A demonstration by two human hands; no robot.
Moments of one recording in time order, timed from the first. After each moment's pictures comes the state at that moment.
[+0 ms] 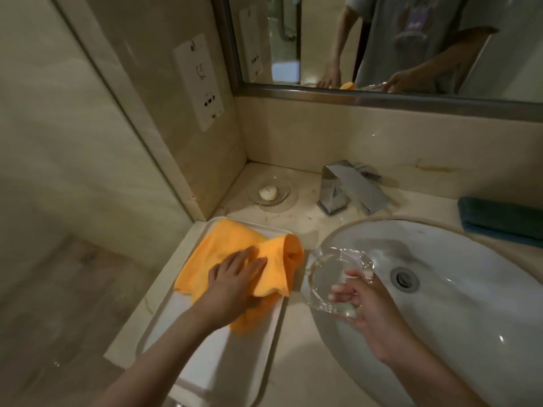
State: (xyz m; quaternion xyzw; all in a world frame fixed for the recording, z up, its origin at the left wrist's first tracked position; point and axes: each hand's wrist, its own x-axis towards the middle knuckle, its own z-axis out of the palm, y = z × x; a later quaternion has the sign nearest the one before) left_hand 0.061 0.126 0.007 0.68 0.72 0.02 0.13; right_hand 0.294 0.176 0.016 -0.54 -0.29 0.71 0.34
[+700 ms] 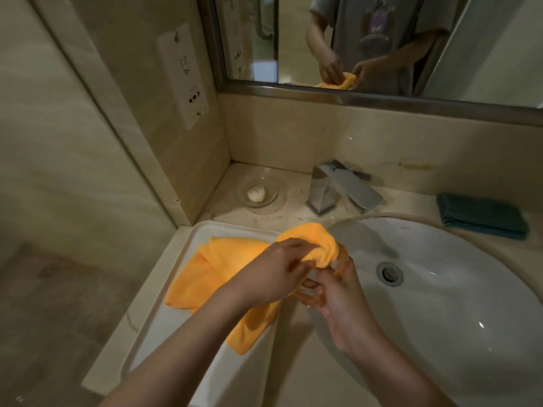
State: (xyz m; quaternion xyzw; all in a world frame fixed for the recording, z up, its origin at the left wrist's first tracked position) left_hand 0.114 0.173 0.065 0.75 0.56 0.21 0.29; right_hand 0.238 0.164 0.037 -0.50 -0.32 0.68 0.43
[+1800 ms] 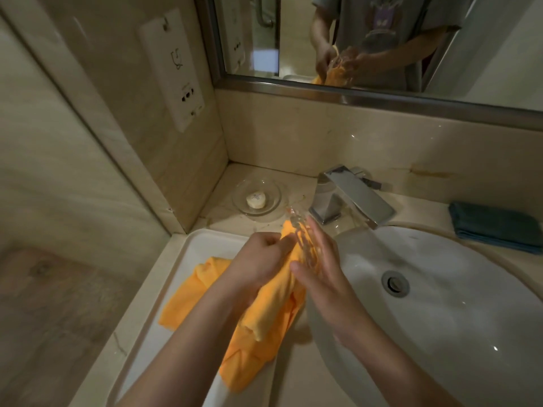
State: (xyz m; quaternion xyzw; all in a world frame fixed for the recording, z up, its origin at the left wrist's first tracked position) left_hand 0.097 0.214 0.076 0.44 0.69 0.30 0.49; right_hand 0.223 0.202 0.047 -0.39 -0.60 0.59 0.38
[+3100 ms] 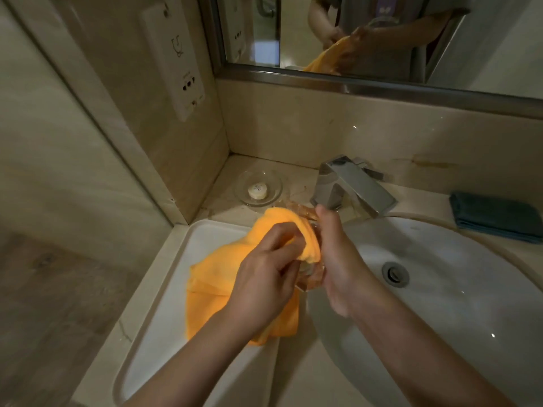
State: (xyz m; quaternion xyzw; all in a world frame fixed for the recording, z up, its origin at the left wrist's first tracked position) left_hand 0.104 0.169 0.059 0.72 0.55 0.40 0.14; right_hand 0.214 0.217 0.081 -0.51 -0.41 0.71 0.28
